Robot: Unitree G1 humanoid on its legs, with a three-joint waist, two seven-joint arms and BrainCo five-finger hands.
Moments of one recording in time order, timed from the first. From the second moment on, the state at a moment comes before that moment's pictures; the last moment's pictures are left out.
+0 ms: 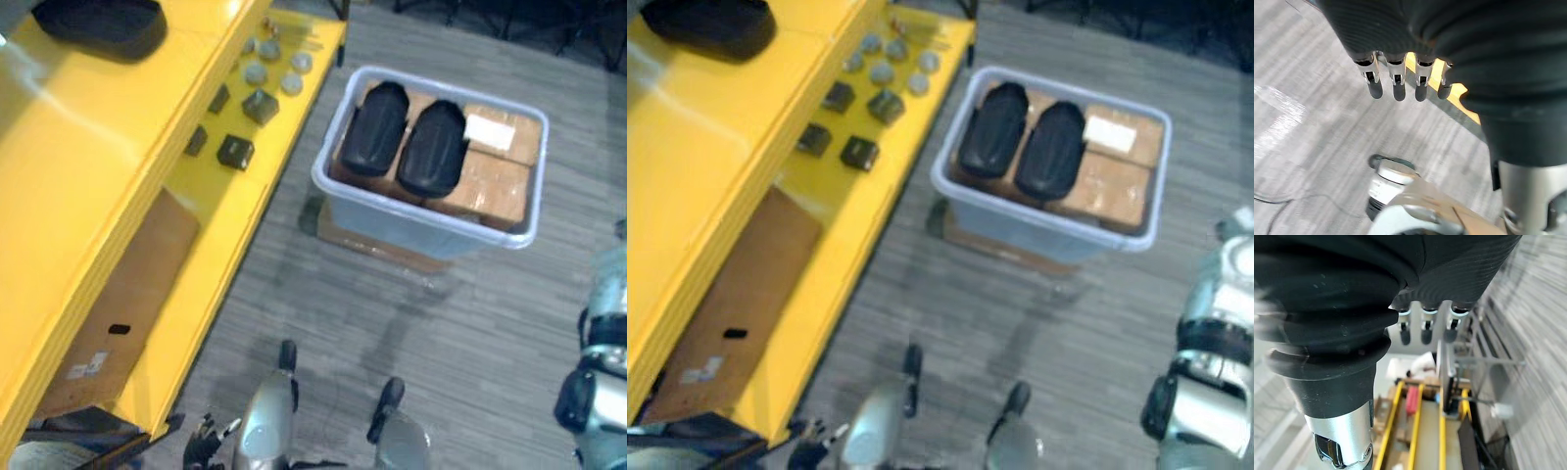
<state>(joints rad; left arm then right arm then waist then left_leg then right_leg) 0.24 0.11 0.10 0.81 -0.24 -0.18 0.01 -0.75 -0.75 -0.42 0.69 0.34 -0.15 -0.68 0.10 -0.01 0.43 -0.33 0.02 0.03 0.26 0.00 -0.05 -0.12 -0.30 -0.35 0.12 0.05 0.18</state>
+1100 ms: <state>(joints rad) 0.12 0.11 -0.02 0.94 -0.47 -0.23 -0.09 -1.09 -1.04 -0.01 1.02 0.42 -0.11 -0.54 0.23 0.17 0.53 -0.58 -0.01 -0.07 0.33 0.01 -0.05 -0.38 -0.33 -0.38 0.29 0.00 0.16</state>
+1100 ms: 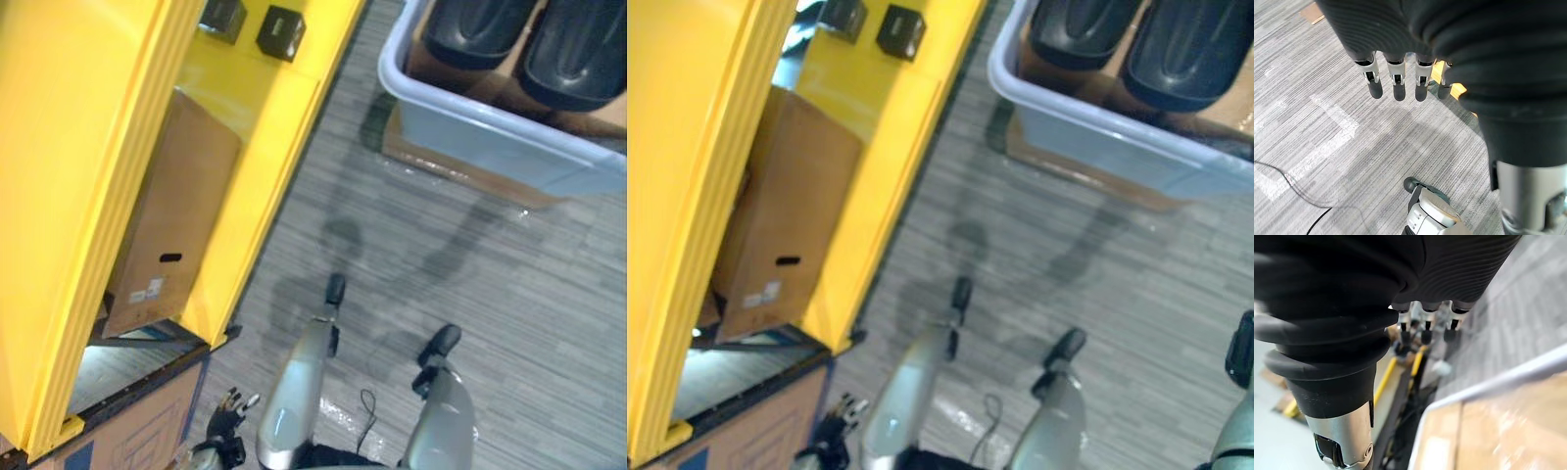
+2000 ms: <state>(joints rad) 0.07 0.09 -0.16 1.01 -0.55 -0.27 -0.14 -1.15 -1.05 0.12 1.12 0.48 0.05 -0.58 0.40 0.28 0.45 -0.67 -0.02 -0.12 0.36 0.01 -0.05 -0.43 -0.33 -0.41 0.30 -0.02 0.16</state>
